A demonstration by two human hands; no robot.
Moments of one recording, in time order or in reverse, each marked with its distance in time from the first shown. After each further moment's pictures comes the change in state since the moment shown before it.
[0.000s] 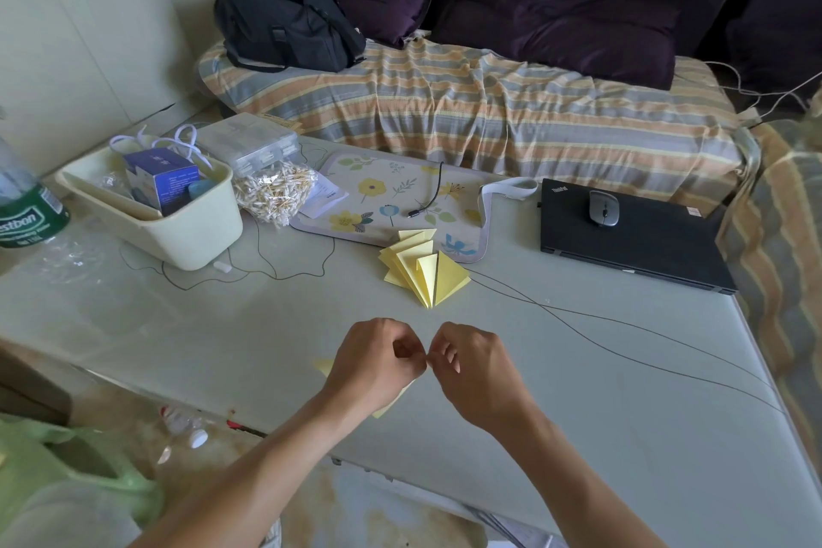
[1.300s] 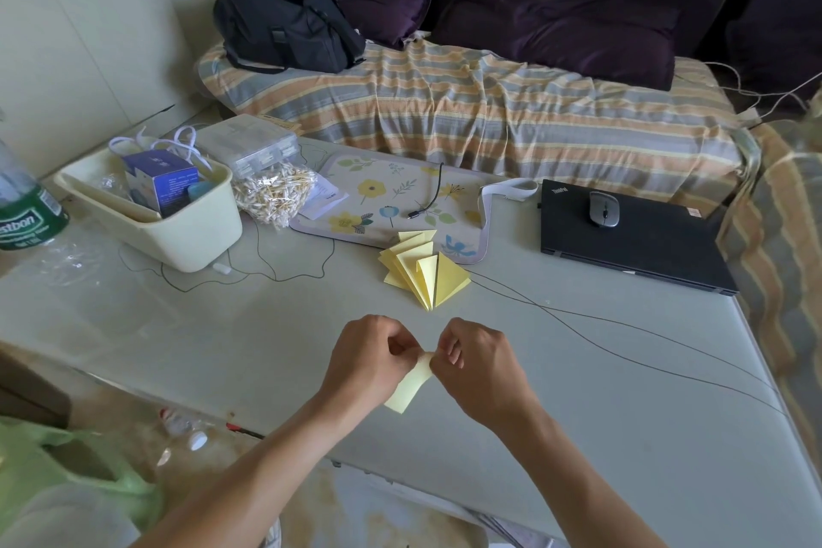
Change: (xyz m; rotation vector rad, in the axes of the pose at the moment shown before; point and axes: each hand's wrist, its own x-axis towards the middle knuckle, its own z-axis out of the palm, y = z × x) left_hand 0.005 -0.006 -0.001 -0.052 0.034 -0.044; right_hand 0.004 0.003 -0.003 0.017 0.025 0.060
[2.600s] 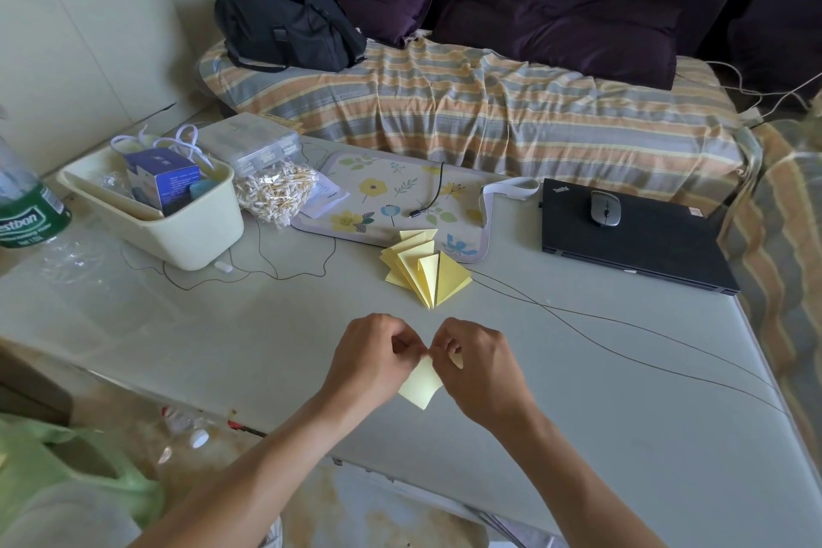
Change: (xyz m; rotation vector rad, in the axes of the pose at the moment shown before) left_hand -0.002 0.004 -0.001 0.001 0.003 0.026; right_hand 0.000 0.000 0.006 0.027 0.049 -0.065
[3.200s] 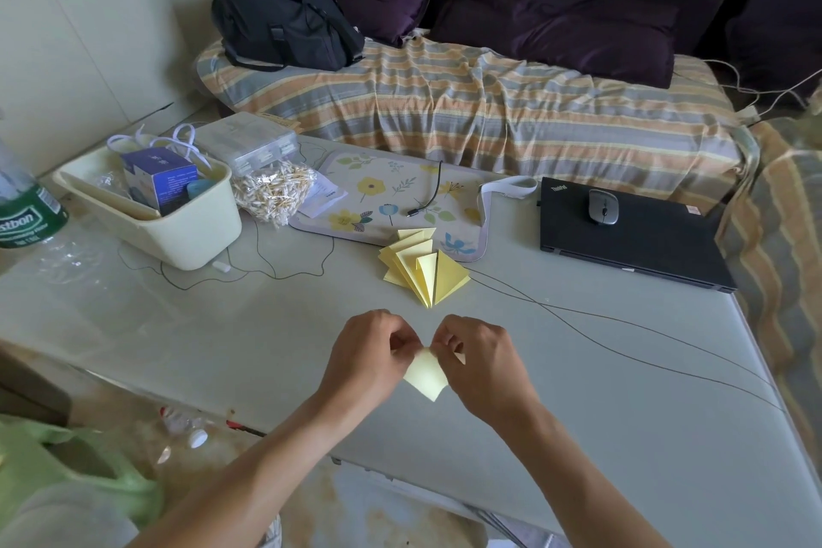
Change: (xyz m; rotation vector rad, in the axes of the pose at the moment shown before) left_hand -0.001 -0.001 -0.001 0.036 0.029 0.048; right_hand 0.001 0.001 -0.003 -0.031 -0.014 0.028
